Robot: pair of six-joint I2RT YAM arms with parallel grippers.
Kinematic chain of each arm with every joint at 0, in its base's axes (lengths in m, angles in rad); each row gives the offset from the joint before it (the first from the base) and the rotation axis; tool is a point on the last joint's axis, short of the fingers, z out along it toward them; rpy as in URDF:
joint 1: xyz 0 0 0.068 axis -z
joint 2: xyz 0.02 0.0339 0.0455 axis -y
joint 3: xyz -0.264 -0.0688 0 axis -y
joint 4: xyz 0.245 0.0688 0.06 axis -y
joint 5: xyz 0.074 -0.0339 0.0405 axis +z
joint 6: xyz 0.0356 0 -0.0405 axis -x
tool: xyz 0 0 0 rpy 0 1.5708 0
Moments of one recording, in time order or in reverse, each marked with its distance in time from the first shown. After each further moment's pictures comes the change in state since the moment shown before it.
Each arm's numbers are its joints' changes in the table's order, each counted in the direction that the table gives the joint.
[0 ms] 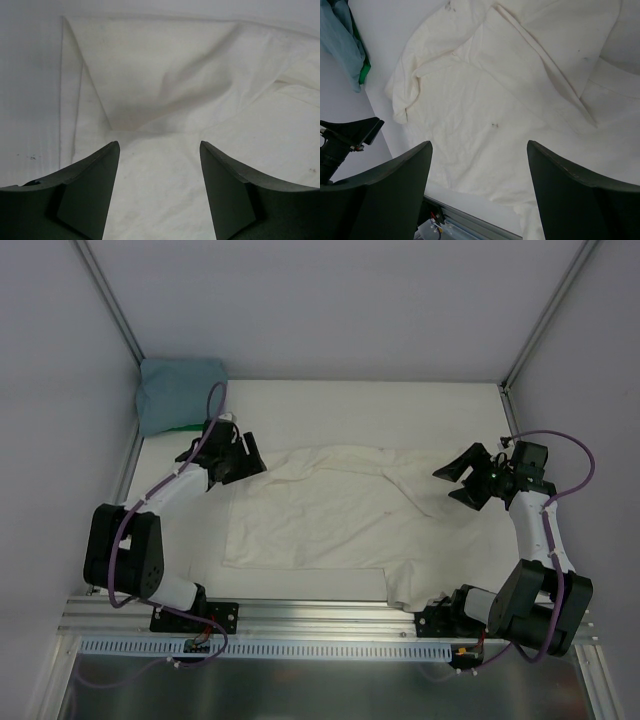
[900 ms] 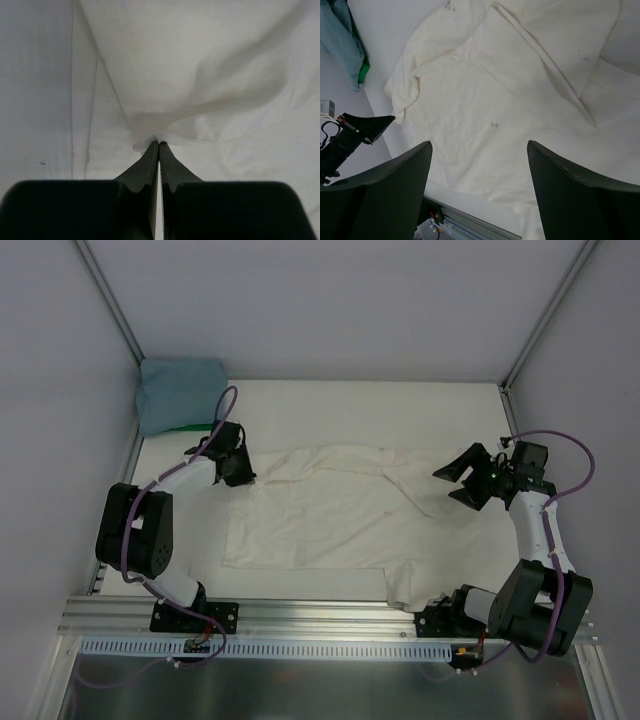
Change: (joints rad) left arm 0.000 -0.155 0.048 -0.047 0.032 -0.053; right arm 0.000 0.000 0.000 -0.002 0.000 0.005
